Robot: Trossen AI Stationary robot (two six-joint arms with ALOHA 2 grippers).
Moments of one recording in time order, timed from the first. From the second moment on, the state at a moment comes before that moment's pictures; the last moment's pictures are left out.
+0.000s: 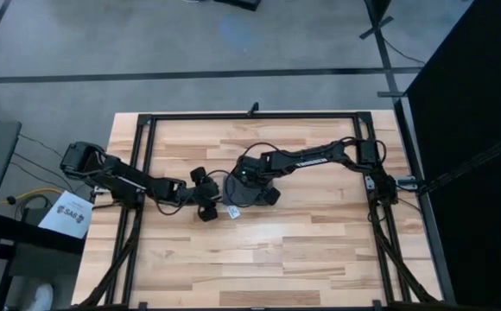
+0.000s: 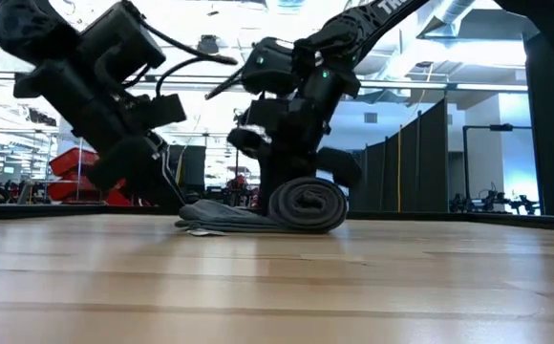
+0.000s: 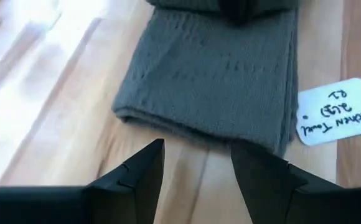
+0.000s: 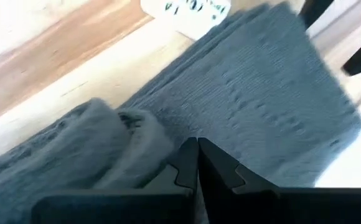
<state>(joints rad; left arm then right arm) -0.15 1.46 0.47 0.13 -0.47 -0.20 -0.10 2.11 1.50 -0.50 -0.15 -1.07</state>
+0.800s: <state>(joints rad) 0.06 1.67 0.55 0.79 -0.25 0.15 -0.19 1.73 1.21 -0.33 -0.33 -0.53</state>
